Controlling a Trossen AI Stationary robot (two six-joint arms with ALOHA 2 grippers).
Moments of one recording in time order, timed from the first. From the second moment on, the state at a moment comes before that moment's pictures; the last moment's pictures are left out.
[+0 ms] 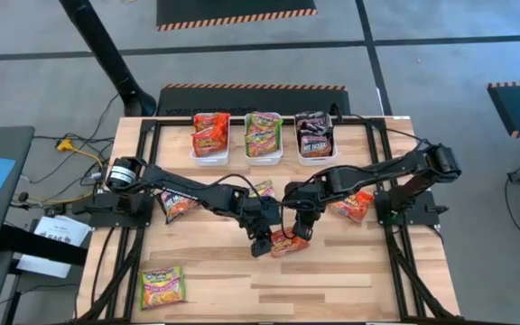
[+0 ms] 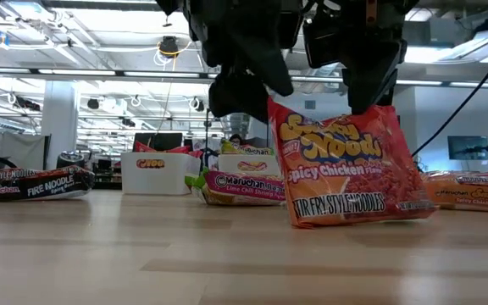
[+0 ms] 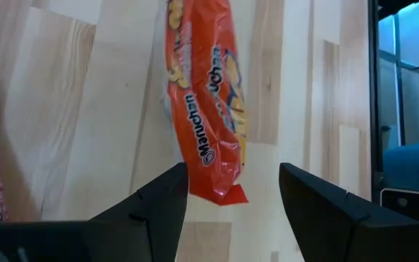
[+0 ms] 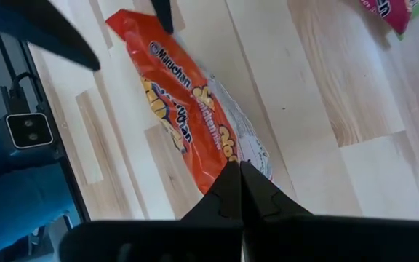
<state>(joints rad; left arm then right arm) -0.16 1.90 1.40 -0.39 0.17 -0.47 0.12 1.57 1.13 -0.67 -0.28 0.60</state>
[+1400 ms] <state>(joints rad) -0.16 1.90 1.40 -0.32 0.18 -0.51 0.12 1.57 1.13 -0.67 -0.26 0.63</state>
